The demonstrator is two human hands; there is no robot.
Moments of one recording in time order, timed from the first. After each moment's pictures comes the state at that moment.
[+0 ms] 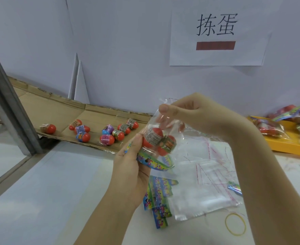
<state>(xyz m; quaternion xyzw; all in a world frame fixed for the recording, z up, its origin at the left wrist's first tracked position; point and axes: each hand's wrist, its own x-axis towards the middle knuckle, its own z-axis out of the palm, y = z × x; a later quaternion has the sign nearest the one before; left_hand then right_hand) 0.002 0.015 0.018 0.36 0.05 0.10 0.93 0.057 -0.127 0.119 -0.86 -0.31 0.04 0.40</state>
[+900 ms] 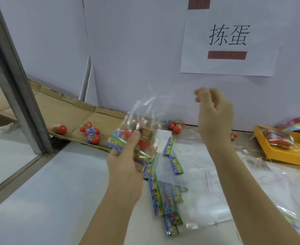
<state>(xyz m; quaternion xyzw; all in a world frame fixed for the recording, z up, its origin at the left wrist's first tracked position) 0.015 0.045 0.010 0.38 0.08 0.21 0.90 0.088 -0.098 0.085 -0.74 -0.07 -0.34 0.57</state>
